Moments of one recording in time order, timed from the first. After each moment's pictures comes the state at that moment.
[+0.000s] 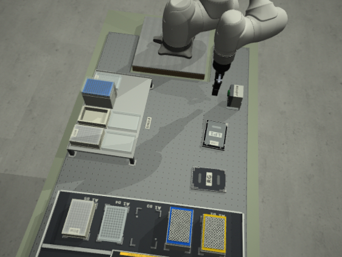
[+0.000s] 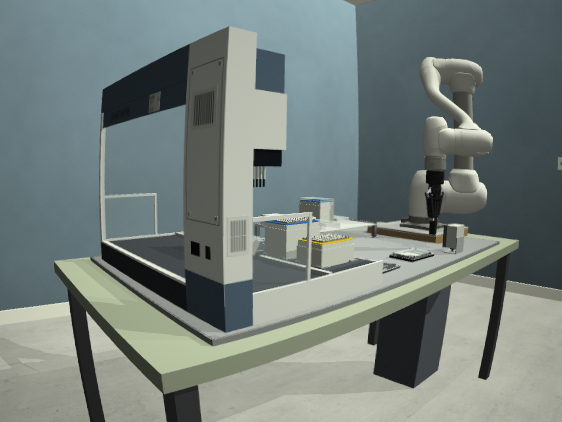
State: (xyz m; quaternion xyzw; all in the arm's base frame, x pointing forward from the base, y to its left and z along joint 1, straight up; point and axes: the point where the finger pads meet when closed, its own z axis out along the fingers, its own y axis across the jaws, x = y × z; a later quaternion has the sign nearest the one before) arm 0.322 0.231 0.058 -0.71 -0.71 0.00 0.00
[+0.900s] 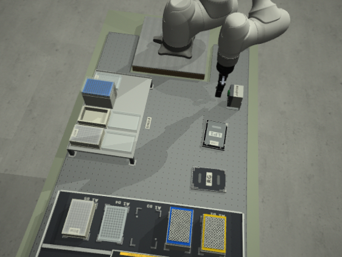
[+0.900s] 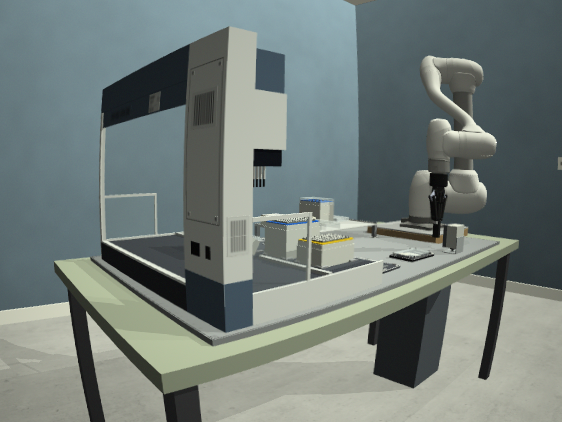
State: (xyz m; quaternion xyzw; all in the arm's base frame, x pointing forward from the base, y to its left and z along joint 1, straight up) arm 0.322 0.248 0.049 -0.71 -0.71 0.00 0.00
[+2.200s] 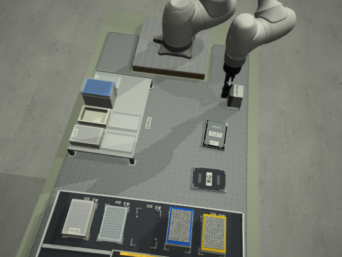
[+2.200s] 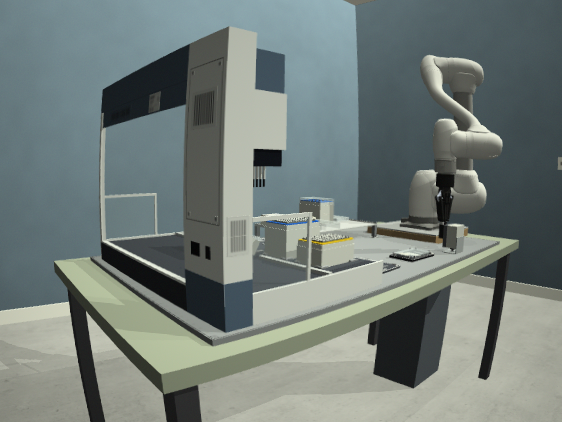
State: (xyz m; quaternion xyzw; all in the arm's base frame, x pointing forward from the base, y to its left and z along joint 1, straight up) arm 0.322 0.278 0.049 -0.71 -0.71 0.00 0.00
